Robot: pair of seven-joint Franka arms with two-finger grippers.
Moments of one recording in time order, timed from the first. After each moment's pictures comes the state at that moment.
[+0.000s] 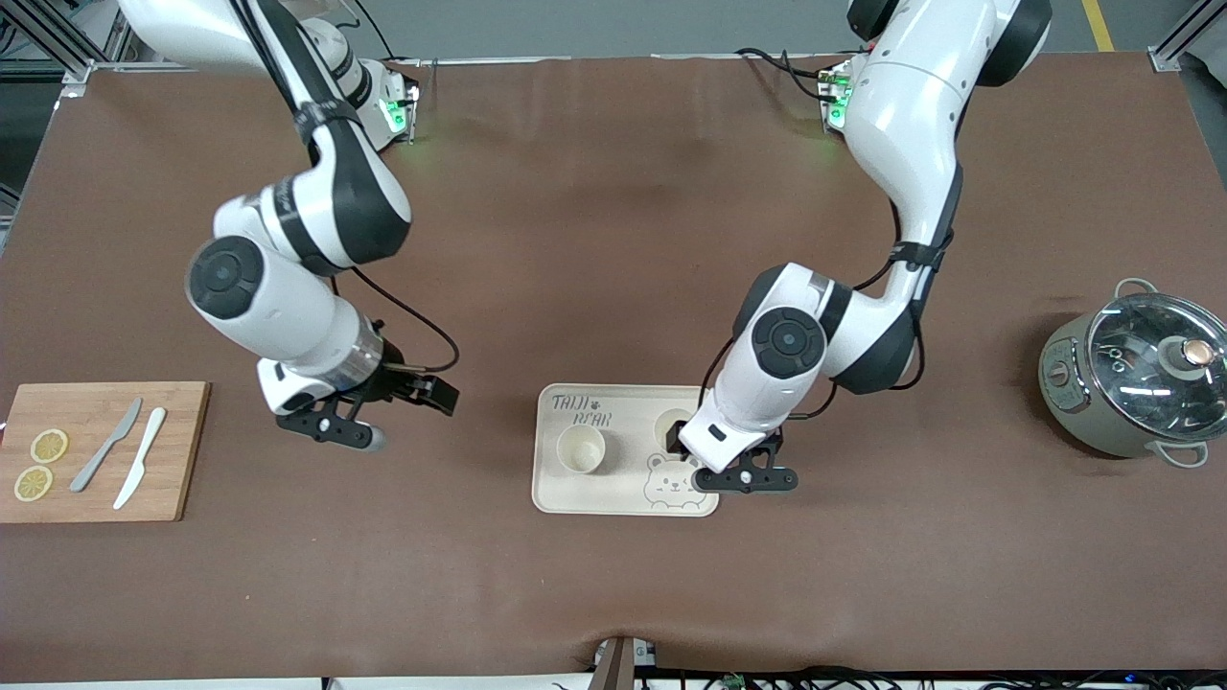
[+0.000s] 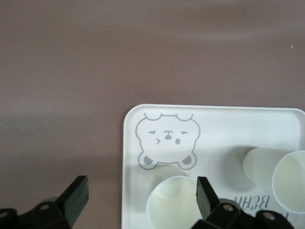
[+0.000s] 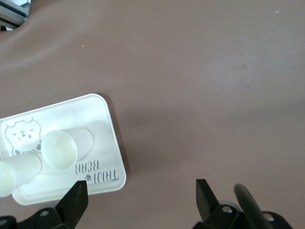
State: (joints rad) left arm -0.51 0.84 -0.02 -1.18 0.01 2.20 -0.52; right arm 0.37 0.45 -0.02 -1.55 0.16 2.11 0.56
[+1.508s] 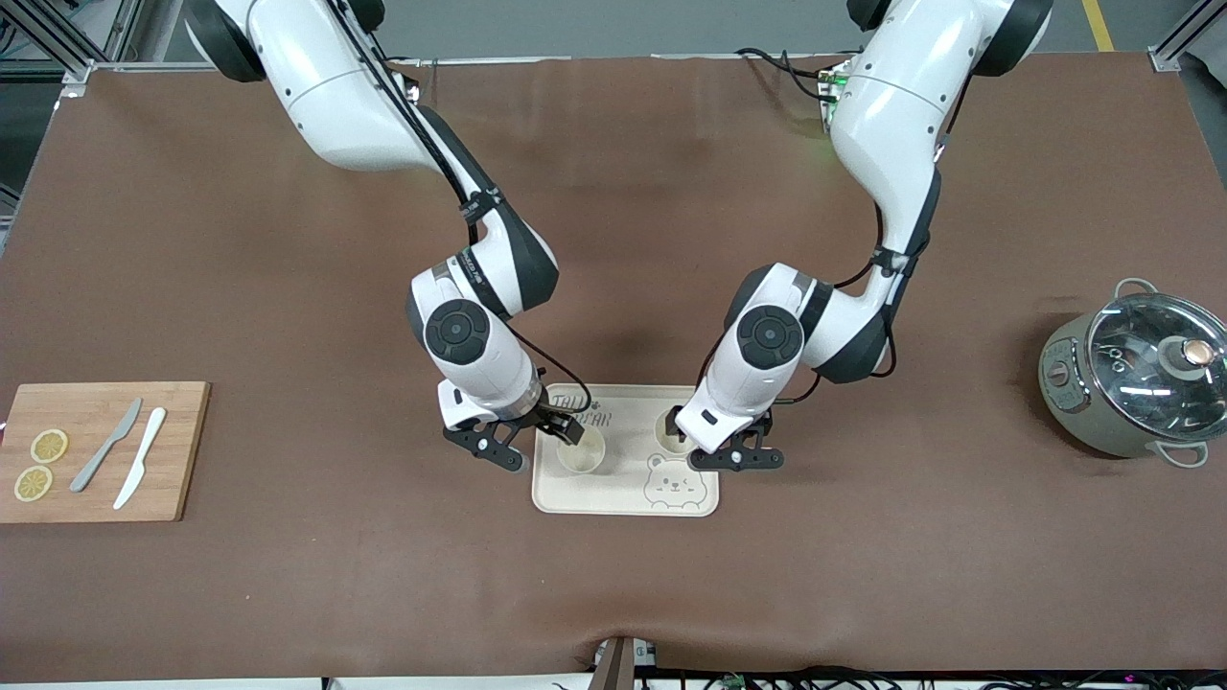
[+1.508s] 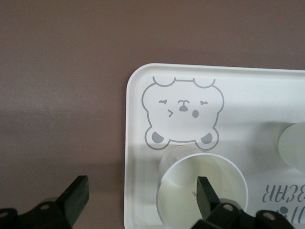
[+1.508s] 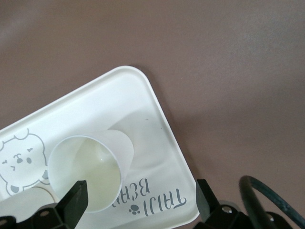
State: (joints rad) left arm -0.52 0.78 -0.02 -1.43 0.01 2.36 -0.53; right arm 0.56 0.79 -0.02 -1.33 0.12 2.27 0.94
